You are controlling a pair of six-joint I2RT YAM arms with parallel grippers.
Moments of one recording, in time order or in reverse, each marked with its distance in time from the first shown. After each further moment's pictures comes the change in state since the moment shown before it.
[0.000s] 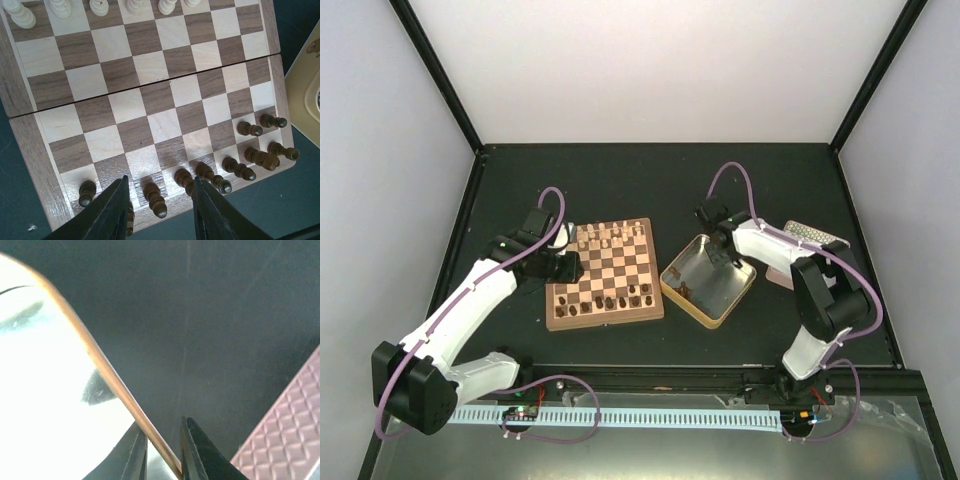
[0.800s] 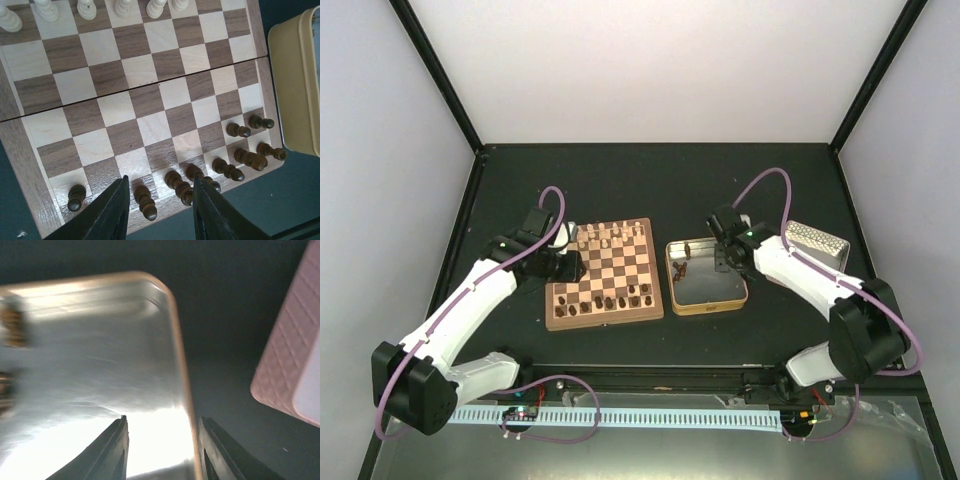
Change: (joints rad) left arm 0.000 0.000 -0.001 0.012 0.034 -0.003; right arm 0.016 -0.271 -0.155 -0.099 -0.049 0.441
